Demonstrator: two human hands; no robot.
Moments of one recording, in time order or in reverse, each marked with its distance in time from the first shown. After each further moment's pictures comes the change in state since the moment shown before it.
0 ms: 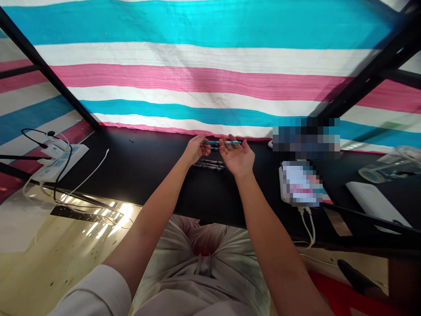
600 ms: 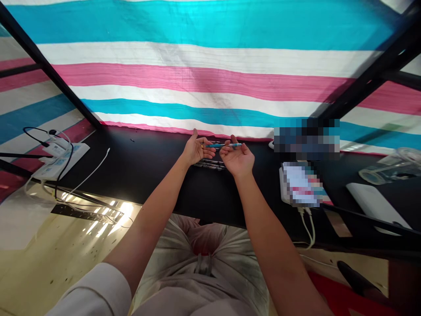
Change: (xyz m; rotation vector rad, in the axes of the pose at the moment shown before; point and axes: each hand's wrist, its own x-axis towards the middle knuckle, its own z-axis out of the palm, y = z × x) left_hand -0.007 0.011 -0.008 -0.159 -0.170 -0.192; right_hand -0.003 0.003 0.001 0.408 0.093 0.152
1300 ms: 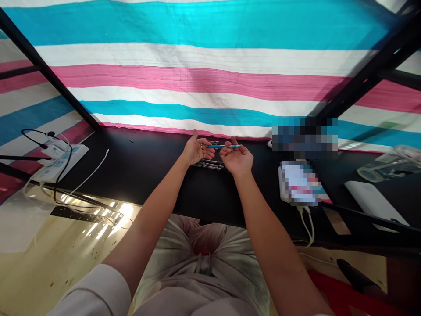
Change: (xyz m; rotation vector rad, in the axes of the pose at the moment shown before) left_hand 0.002 -0.003 -0.002 0.076 -0.020 0.006; right_hand 0.001 0.000 0.000 0.084 0.032 0.017
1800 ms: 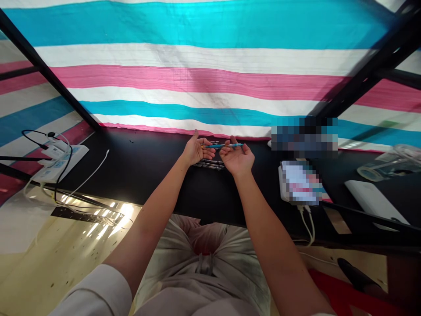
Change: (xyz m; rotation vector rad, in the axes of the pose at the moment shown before) left_hand -0.001 0.001 0.001 -0.039 -0.033 0.000; right_hand -0.005 -0.002 0.006 0.078 0.029 0.033
